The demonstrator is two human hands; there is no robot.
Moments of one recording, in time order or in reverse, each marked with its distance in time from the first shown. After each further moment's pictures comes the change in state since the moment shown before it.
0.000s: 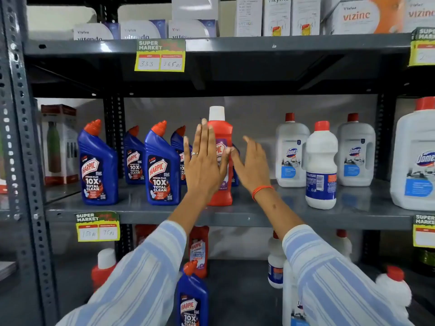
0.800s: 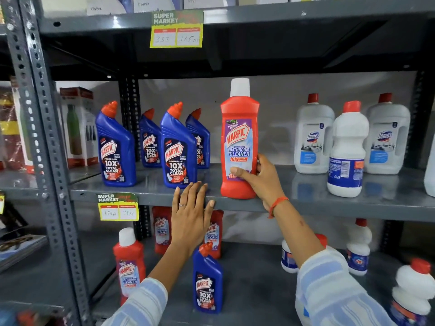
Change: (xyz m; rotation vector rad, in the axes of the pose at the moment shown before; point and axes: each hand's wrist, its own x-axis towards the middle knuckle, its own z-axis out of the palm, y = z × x) left_hand -0.144 -0.070 0.010 0.036 -0.166 -0.029; right_hand -0.050 0.015 0.020 0.572 -0.239 0.320
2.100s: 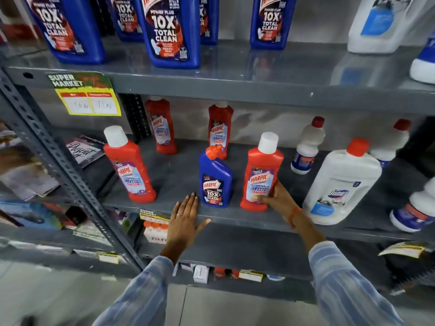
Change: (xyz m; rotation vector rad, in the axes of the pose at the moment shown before) left_hand -0.268 -0.069 0.126 -0.013 -0.896 -0.156; right_hand -0.152 0.283 -0.024 -0.060 -0.313 0.717
